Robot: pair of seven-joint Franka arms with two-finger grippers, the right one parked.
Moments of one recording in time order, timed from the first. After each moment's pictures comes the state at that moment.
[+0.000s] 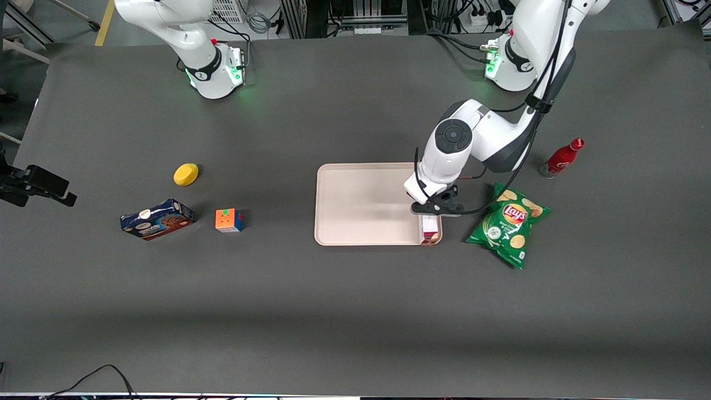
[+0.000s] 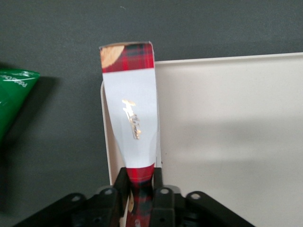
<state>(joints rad) -0.28 0.39 -0.33 -2.03 0.18 2.41 -0.67</state>
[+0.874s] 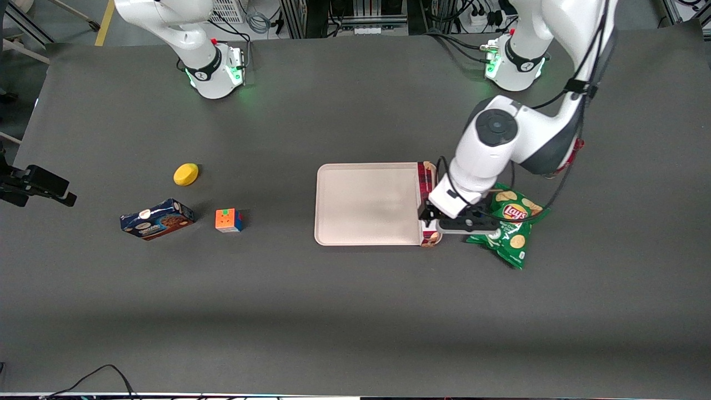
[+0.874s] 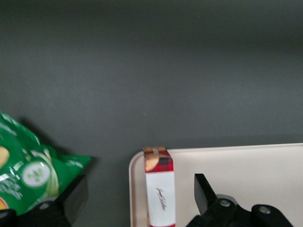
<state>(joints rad) -0.19 0.32 -0.31 -1.88 0.18 2.41 -0.57</state>
